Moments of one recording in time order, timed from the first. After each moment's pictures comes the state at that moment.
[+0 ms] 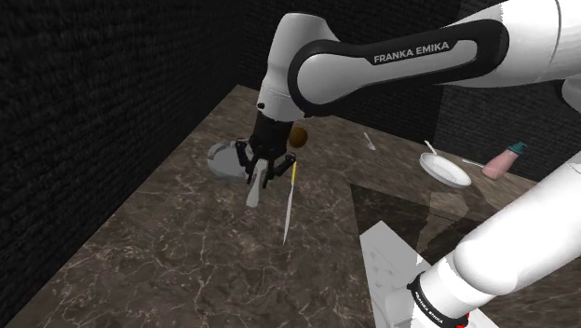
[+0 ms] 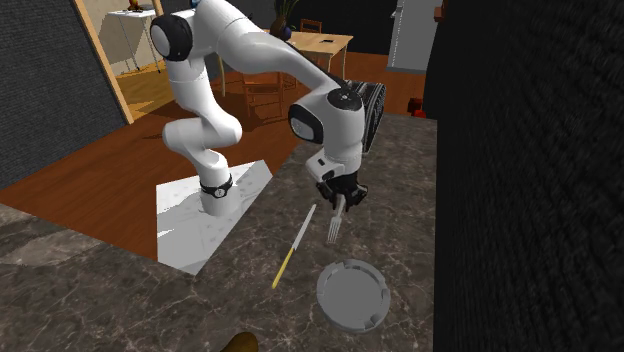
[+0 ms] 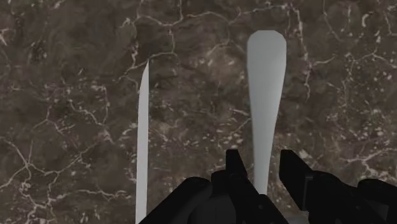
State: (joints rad) arm -0.21 -0.02 0.75 -2.14 0.18 2.09 1.18
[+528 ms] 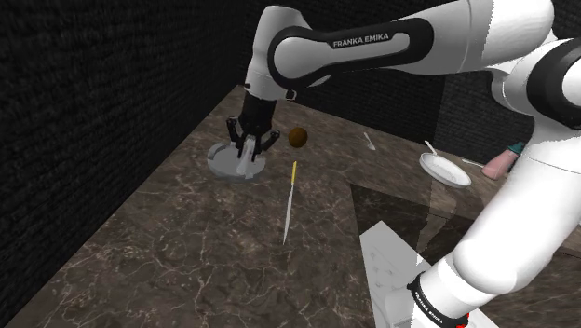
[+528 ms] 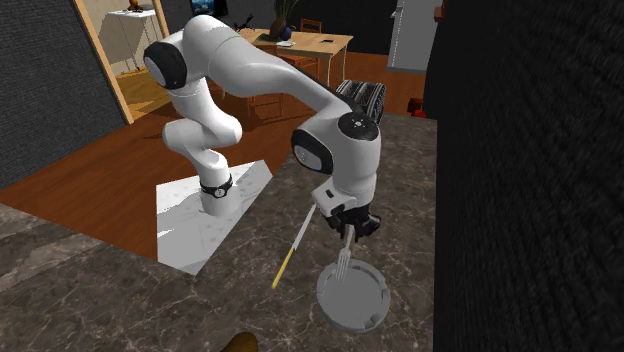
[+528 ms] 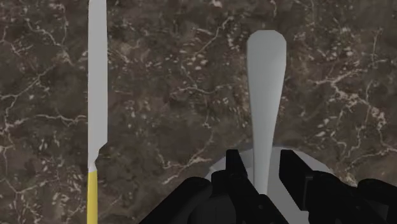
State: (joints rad) arm -0.21 0.27 0.69 -1.86 -0.03 2.03 1.20
